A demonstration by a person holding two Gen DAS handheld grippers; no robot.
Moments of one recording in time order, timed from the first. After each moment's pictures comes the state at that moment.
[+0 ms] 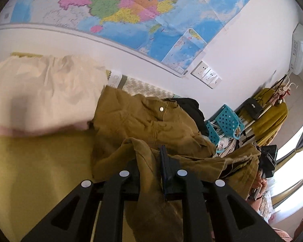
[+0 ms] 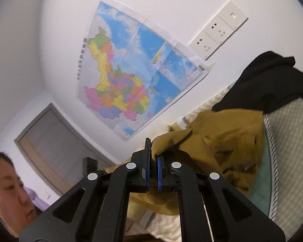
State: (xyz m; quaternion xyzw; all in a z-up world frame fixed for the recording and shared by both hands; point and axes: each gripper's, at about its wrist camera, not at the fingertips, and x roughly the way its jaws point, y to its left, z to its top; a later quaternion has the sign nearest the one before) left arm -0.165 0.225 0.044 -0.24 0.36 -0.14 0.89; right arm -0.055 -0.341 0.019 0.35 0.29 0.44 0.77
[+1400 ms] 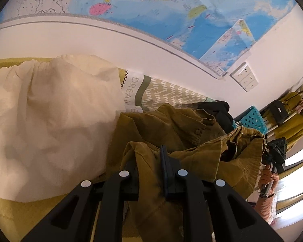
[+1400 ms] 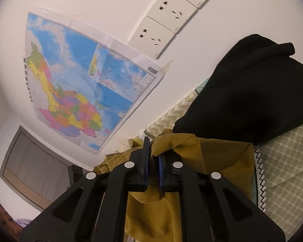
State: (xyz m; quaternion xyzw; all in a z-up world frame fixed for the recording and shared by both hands) left arm -0.007 0.254 0.011 -0.23 0.45 -0.09 0.86; right arm 0.107 -0.299 -0.040 0.38 0.40 0.35 0.76
